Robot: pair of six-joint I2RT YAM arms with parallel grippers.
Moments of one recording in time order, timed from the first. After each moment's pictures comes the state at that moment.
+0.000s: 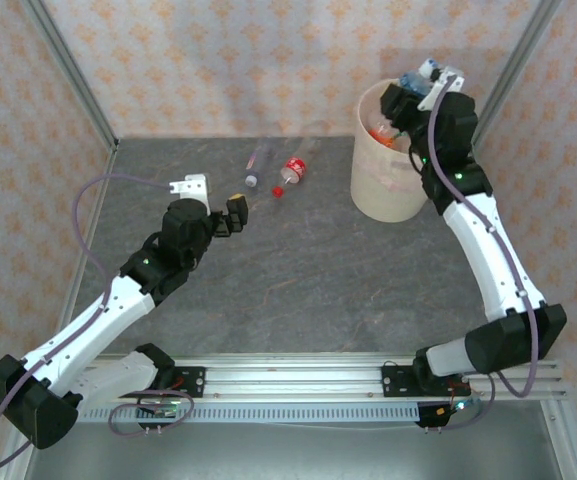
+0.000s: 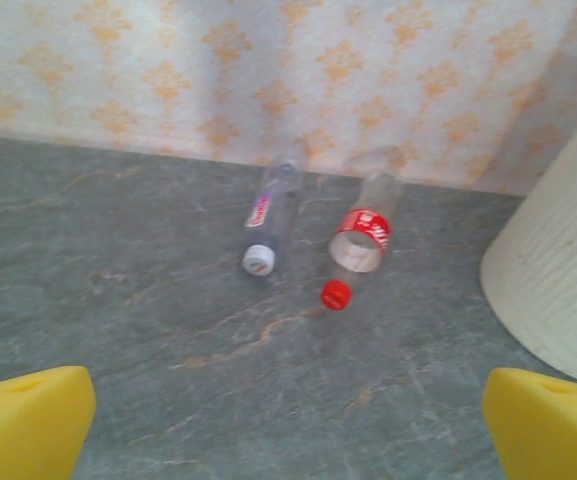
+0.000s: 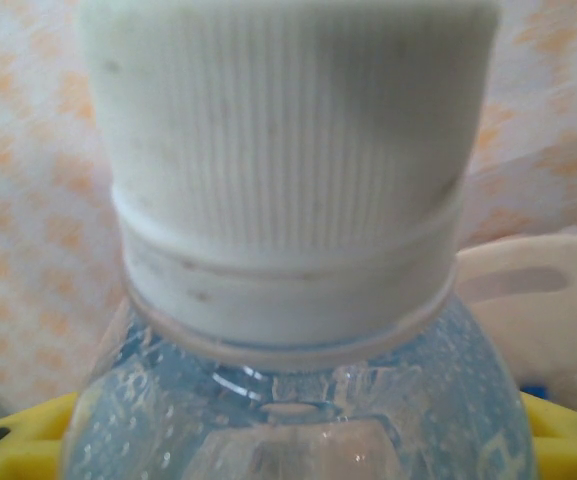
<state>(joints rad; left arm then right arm) -0.53 1.00 0.88 -0.27 -0.43 -0.39 0.20 1.42 1.56 -0.18 0.06 0.43</state>
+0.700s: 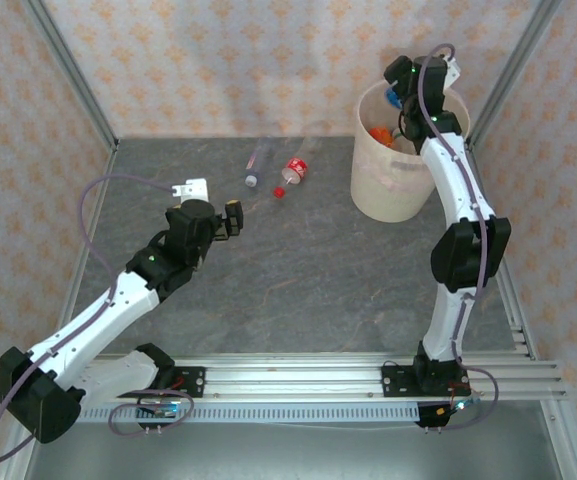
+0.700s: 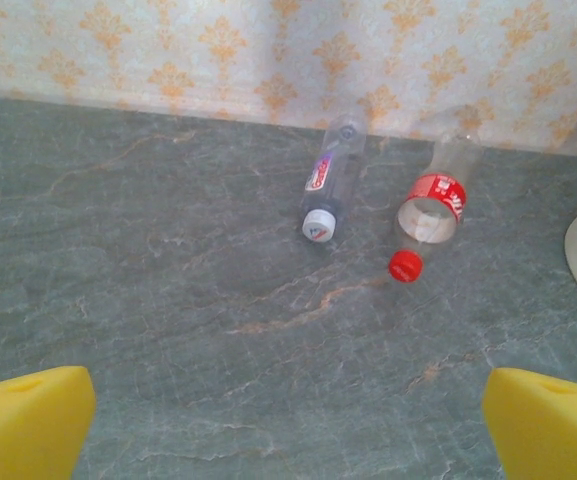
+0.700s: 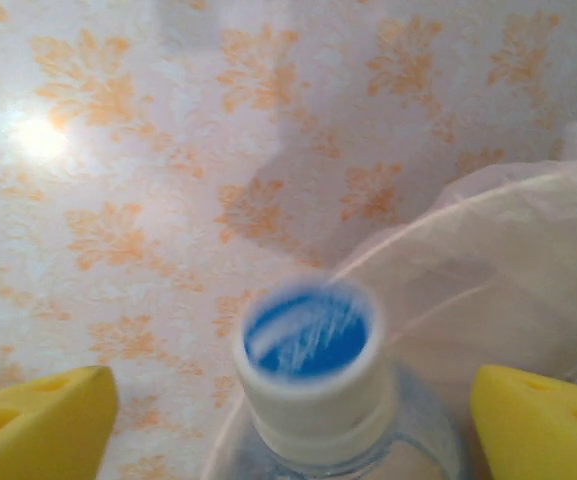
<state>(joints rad) -0.53 1.05 0.88 -0.35 -0.50 -0.40 0.11 1.98 2.07 -0.39 0.24 0.81</state>
